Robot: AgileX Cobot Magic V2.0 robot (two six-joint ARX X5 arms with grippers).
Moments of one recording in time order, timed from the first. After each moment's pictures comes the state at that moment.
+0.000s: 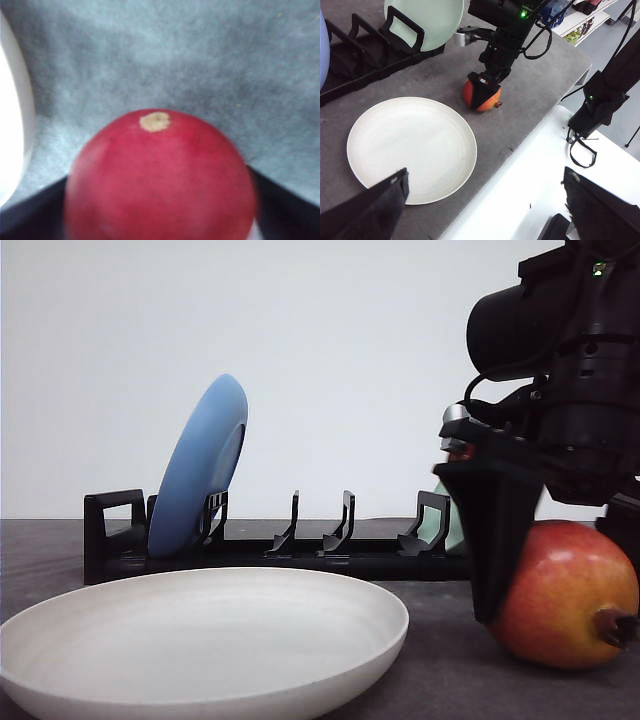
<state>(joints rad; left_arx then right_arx) -1.37 0.32 0.86 -1.00 -0.27 -0.48 0.52 1.55 0.91 -0.81 -0.29 0.32</state>
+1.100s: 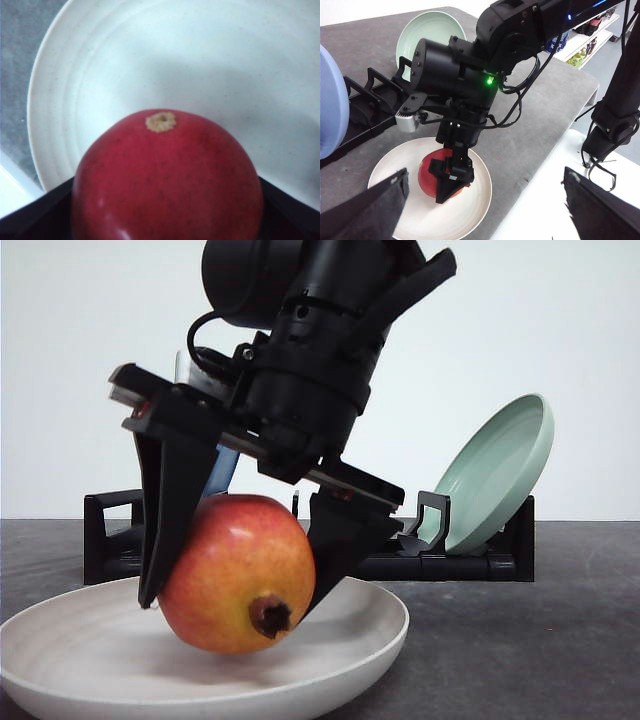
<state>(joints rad) -1.37 0.32 0.86 -0.90 -0.34 -0.33 0.93 1.82 1.26 -0.69 -0.28 0.43</state>
